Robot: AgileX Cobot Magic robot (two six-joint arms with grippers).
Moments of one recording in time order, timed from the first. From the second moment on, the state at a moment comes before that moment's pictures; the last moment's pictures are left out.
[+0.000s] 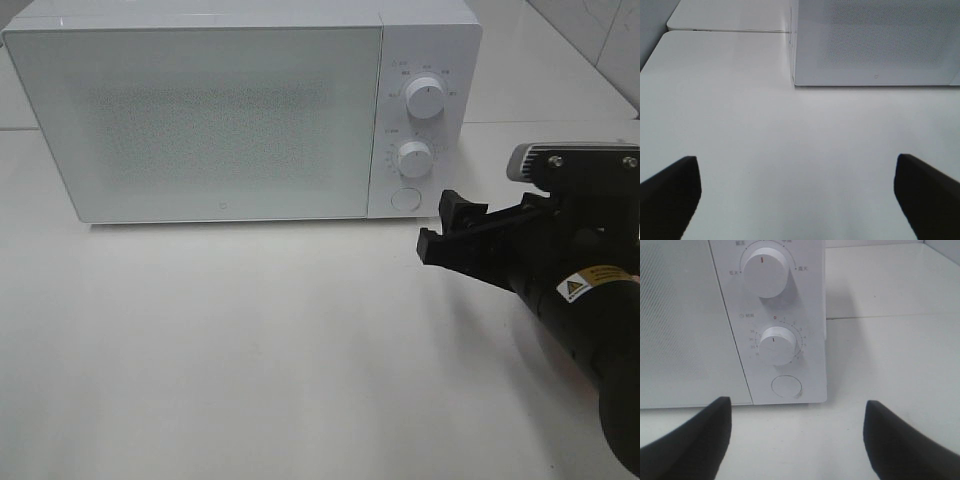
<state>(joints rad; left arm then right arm) 0.06 -0.01 -0.50 -0.17 1.04 0.12 0.86 1.63 -0.31 0.83 -1.17 -0.16</state>
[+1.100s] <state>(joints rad) 0.06 -0.01 -0.50 -0.17 1.04 0.12 0.86 1.63 -0.31 0.83 -1.16 1.24</state>
